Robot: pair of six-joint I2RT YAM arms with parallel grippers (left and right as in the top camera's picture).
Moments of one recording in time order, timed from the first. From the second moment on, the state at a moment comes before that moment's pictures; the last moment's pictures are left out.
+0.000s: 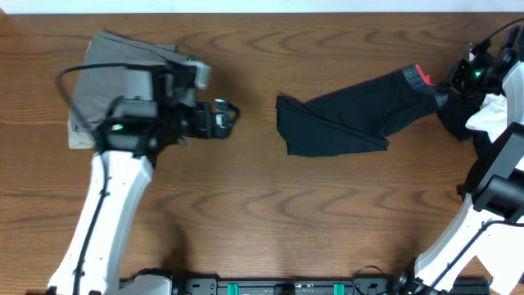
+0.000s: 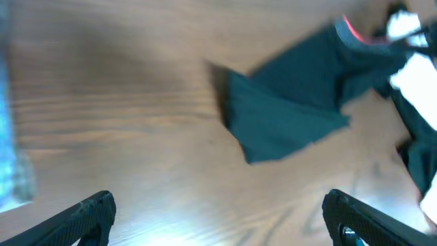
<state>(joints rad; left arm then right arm) -0.15 1.38 1.20 -0.73 0.49 -0.11 -0.42 2.20 1.87 -0.97 -0.45 0.13</state>
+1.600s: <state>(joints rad) -0.30 2.03 1.21 -0.33 0.51 -0.82 -0.40 2.20 1.87 -1.06 -0.42 0.05</state>
